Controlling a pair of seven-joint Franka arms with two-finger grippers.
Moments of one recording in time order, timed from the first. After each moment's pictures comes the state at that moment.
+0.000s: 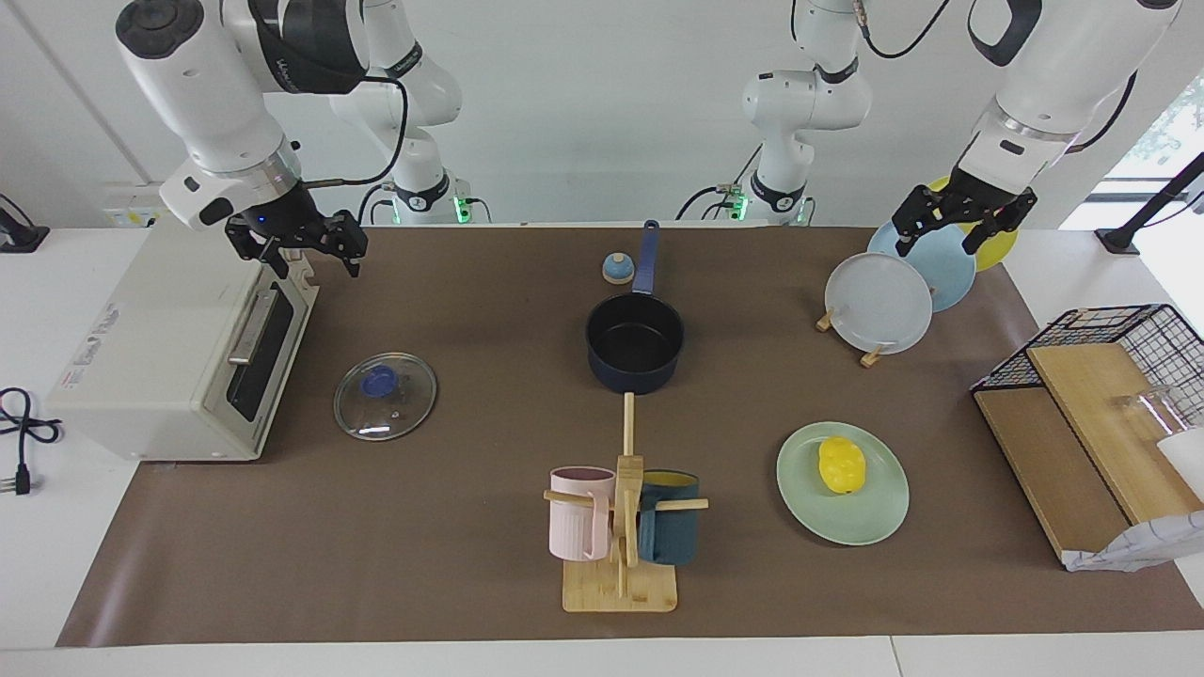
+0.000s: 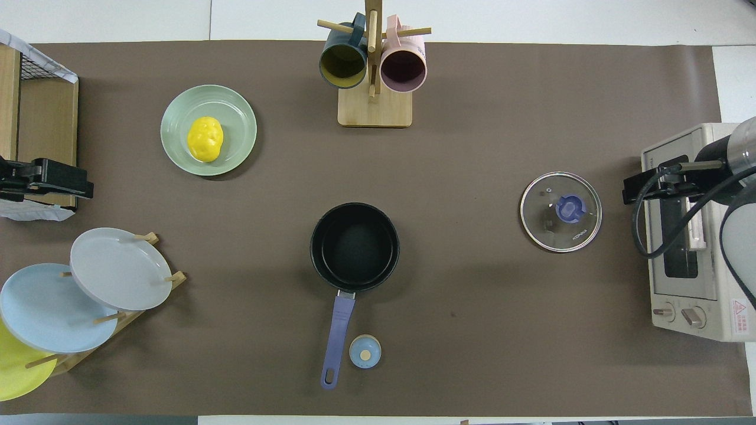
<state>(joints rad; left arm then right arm) -0.15 -0.05 0.07 -1.62 -0.01 1.56 -0.03 -0.01 -0.04 0.02 -1.72 0.01 1.62 0.01</state>
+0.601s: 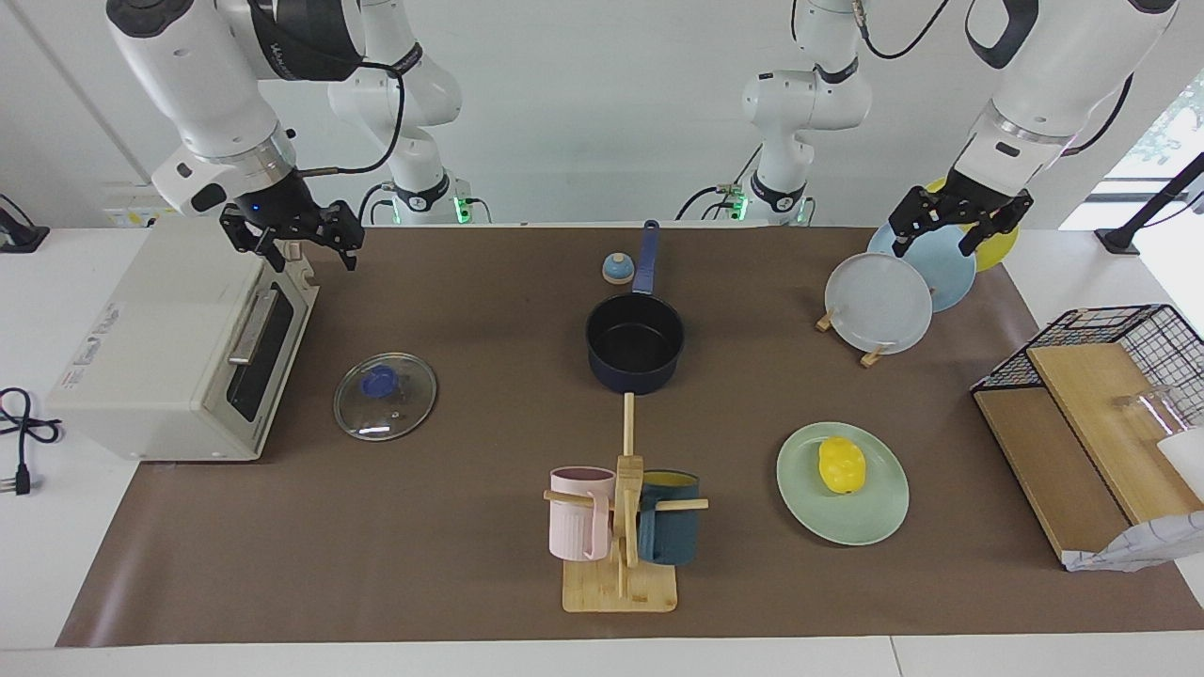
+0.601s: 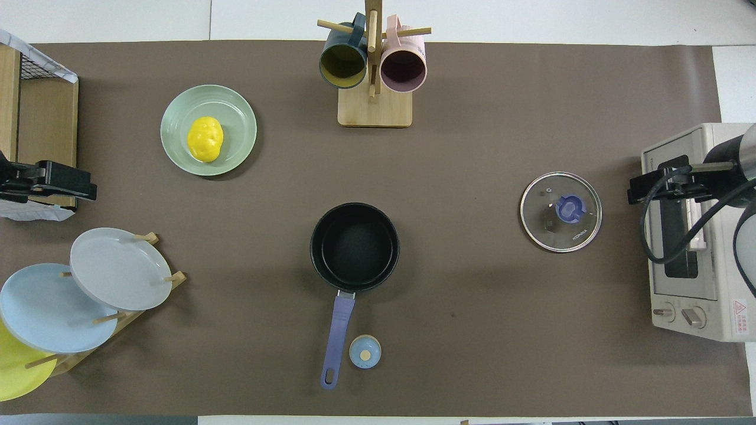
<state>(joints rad) -0.15 -0.05 0.07 -1.63 -0.02 1.56 -0.03 -0.01 -0.06 0.02 -1.72 0.01 1.62 0.01</state>
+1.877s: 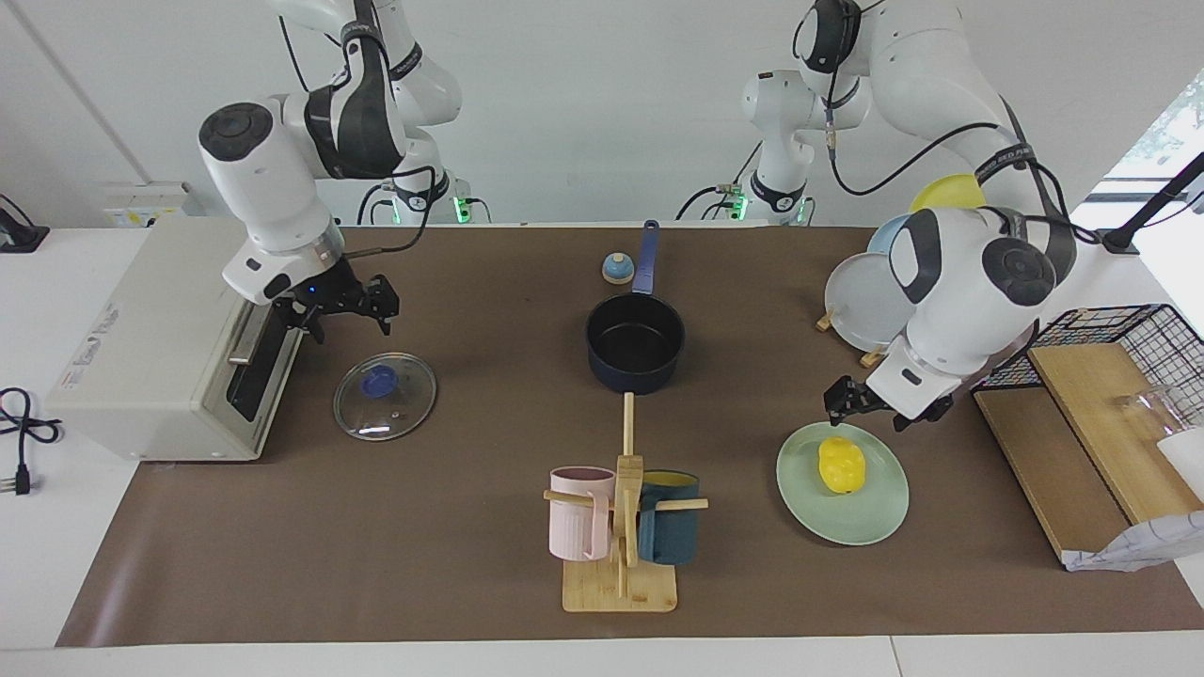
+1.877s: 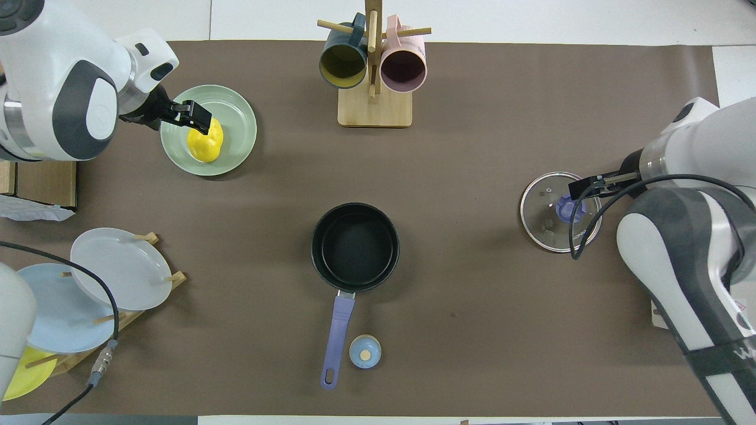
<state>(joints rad) -0.17 0.51 0.02 -1.40 -0.05 1.89 0.06 0.02 0.03 0.03 -1.98 0.01 2.03 -0.10</state>
